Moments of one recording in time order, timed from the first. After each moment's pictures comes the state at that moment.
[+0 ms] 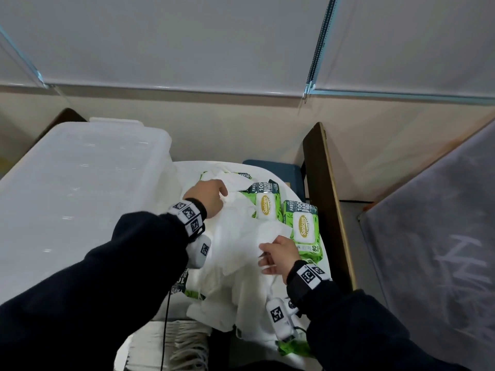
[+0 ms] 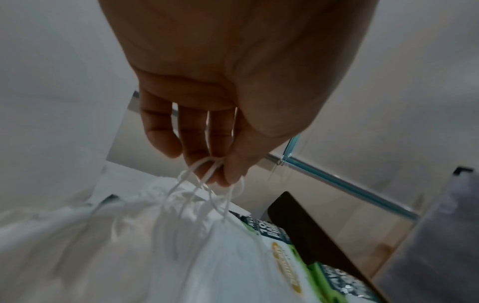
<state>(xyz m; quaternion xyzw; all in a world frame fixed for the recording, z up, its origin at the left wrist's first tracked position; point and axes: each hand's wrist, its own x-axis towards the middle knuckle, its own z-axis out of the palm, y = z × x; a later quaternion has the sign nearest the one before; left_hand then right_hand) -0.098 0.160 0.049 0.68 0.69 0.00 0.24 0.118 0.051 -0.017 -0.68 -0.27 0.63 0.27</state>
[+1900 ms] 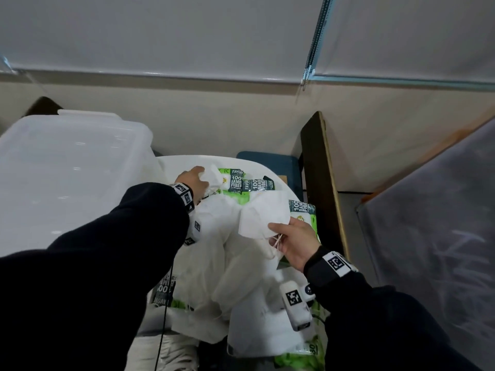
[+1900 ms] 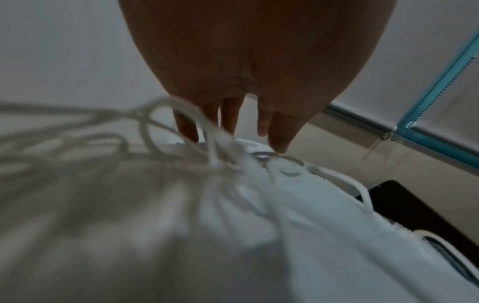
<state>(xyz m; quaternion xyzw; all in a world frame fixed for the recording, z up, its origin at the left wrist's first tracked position) -0.125 0.255 -0.046 0.58 0.77 0.04 0.27 0.157 0.099 -0.005 -0.55 -0.15 0.71 0.42</state>
